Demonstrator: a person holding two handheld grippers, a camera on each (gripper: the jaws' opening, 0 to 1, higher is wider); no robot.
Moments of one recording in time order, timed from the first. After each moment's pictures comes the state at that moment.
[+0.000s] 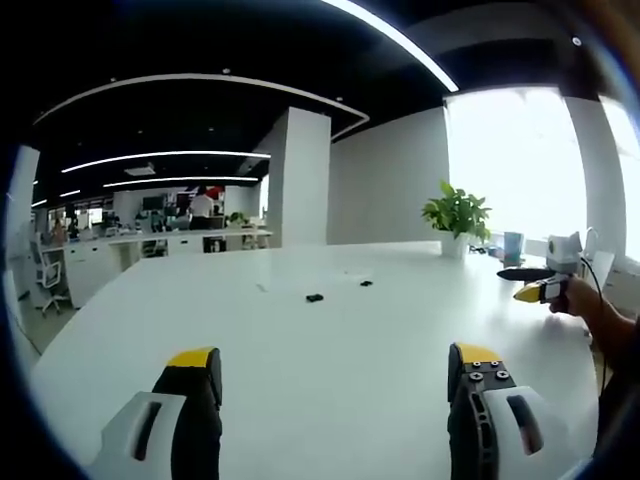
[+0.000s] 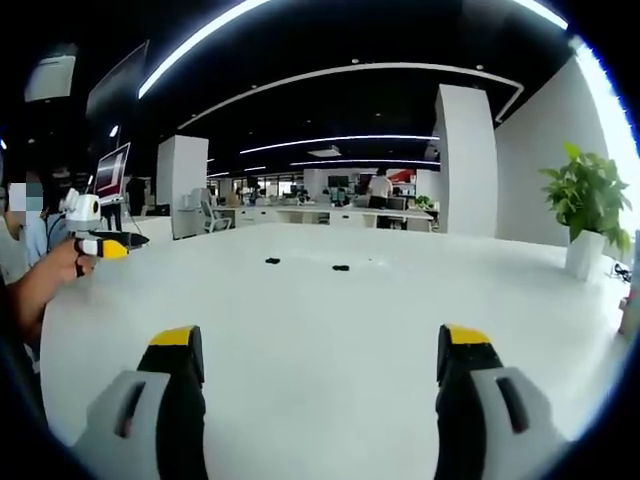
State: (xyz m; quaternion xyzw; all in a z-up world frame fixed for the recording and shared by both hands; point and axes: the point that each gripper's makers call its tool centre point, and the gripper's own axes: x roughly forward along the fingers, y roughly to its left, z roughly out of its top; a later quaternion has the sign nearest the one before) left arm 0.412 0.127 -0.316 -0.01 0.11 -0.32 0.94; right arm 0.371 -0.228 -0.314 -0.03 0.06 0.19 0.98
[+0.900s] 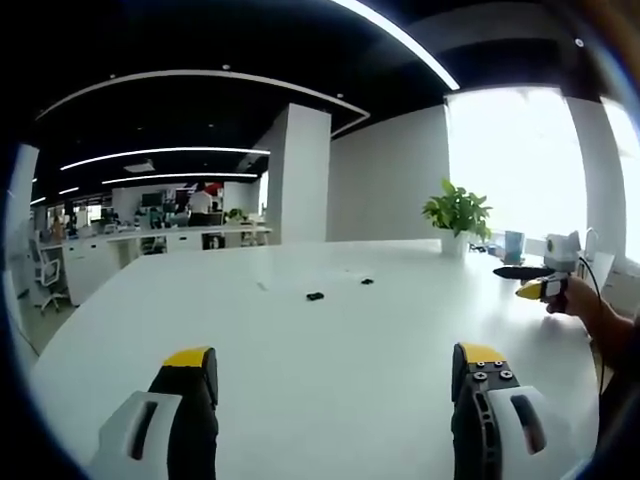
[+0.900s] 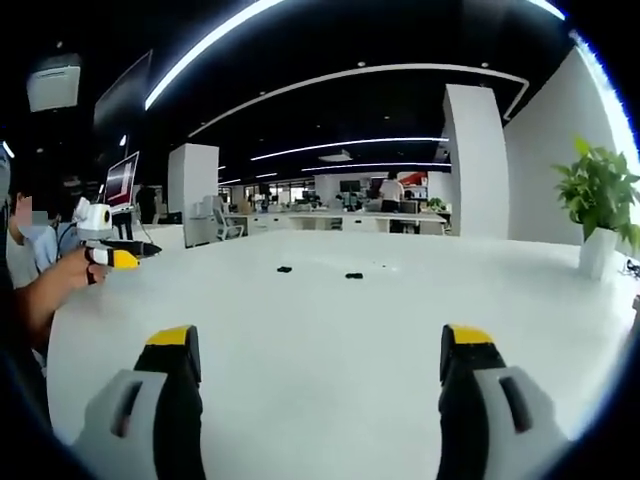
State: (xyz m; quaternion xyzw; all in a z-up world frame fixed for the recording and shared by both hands) left arm 0.420 0.126 -0.315 -0.01 0.12 -0.32 0.94; right arm 0.379 -0.219 -0.308 -0.02 0.05 0.21 0.98
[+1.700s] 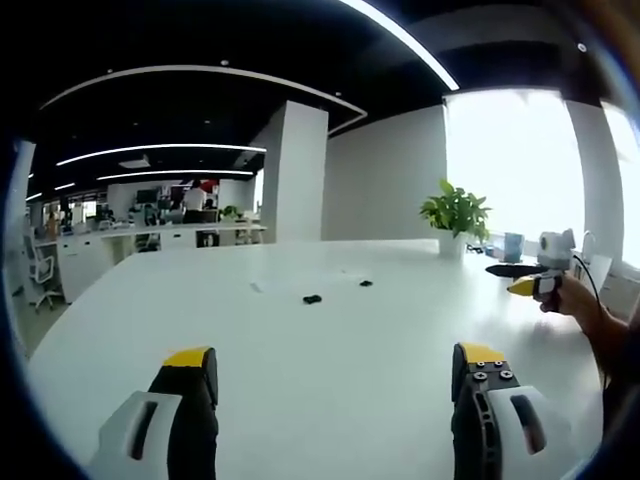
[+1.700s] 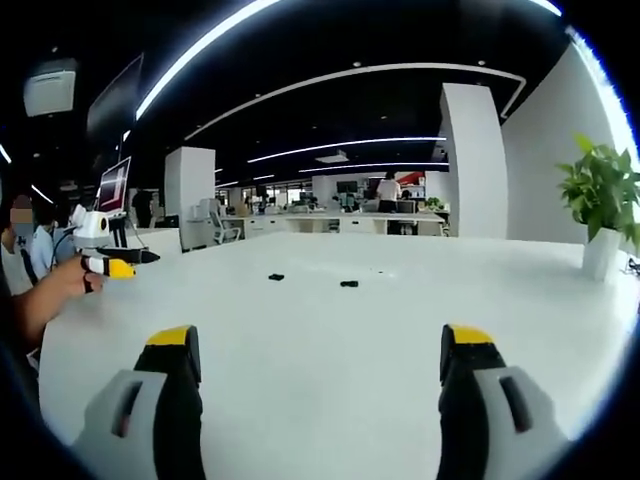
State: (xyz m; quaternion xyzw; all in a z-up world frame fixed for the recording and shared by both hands) left arm 0.440 0.114 -0.316 -0.02 0.12 -0.33 0.94; right arm 0.407 -0.220 -0.305 -0.02 0.06 0.20 0.98
